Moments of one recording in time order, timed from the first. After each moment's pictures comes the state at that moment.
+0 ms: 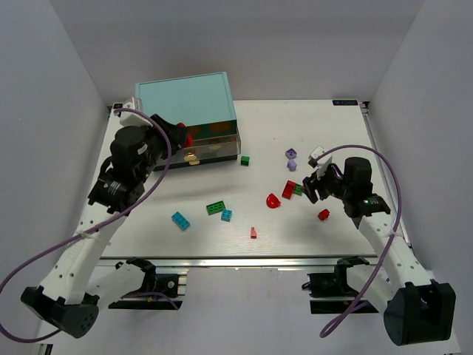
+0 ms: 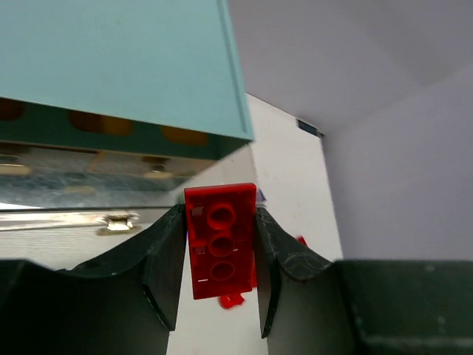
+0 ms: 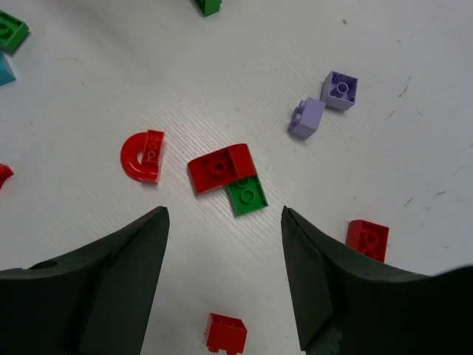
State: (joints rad) left arm -0.42 0.97 1.19 -0.37 -0.12 -0.71; right arm 0.16 0.93 0.64 -0.25 -0.52 -0.48
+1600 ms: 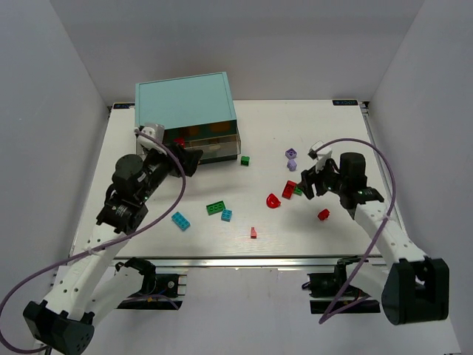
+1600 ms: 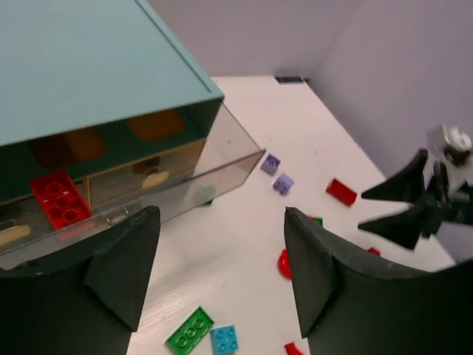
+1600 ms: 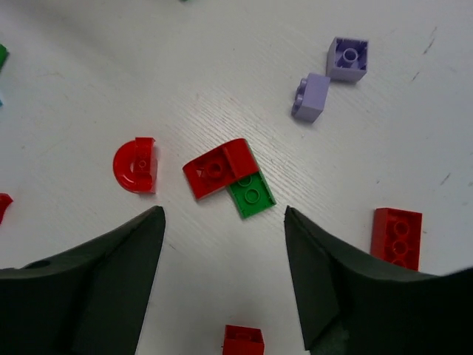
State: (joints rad) left arm -0.40 0.83 0.86 -0.04 0.08 -0.35; right arm 0.15 1.02 0.64 -0.17 -0.50 -0.37
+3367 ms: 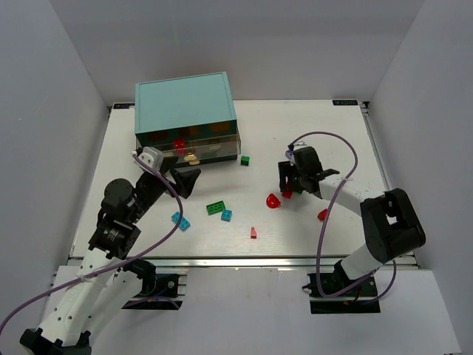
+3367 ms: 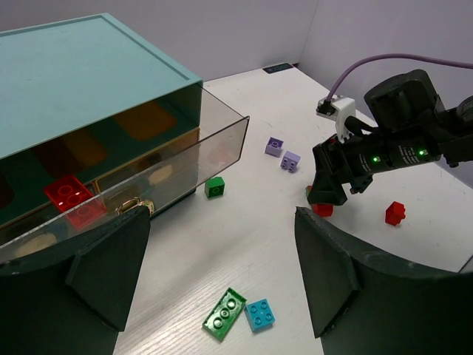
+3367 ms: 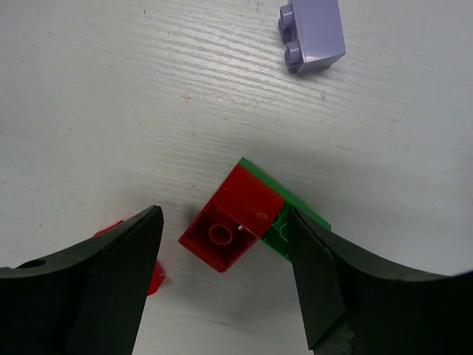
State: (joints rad) left arm -0.41 0.60 0.69 -0.03 0.21 -0.13; right arm 0.43 1.54 0.82 -0.14 0.05 0.19
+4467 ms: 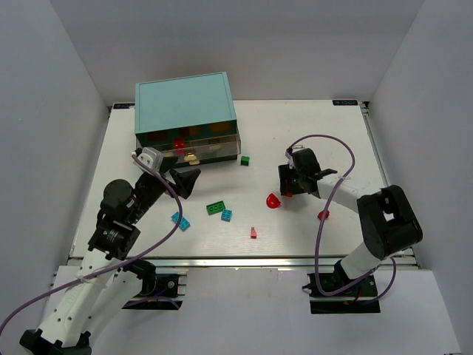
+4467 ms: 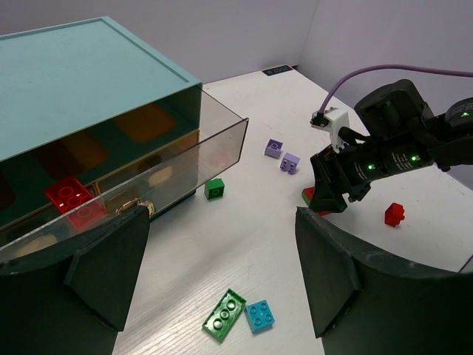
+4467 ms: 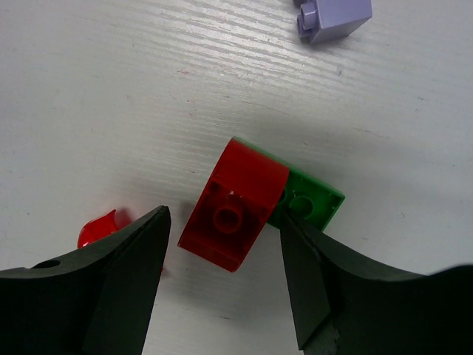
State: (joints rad) left arm -0.41 0.59 0.69 -0.03 0.21 -0.13; right arm 0.44 1.57 0.82 -0.17 0.03 0.20
